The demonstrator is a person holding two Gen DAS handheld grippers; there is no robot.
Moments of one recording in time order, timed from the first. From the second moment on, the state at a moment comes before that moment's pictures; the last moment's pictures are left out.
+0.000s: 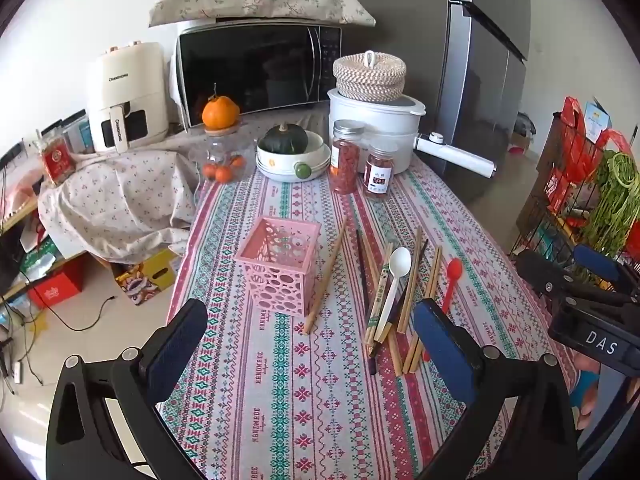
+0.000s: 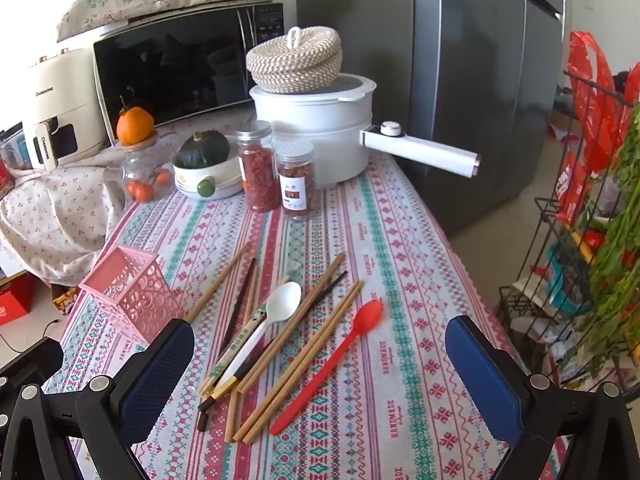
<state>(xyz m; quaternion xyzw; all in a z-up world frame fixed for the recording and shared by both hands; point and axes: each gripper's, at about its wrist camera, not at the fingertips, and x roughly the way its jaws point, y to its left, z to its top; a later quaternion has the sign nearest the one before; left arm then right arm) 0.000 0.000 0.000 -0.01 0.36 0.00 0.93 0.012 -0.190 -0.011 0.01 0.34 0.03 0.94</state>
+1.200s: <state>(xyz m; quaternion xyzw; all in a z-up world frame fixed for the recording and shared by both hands) -0.007 0.001 0.014 0.01 0.32 0.02 0.95 0.007 -0.186 -0.005 0.01 0.32 0.03 0.95</state>
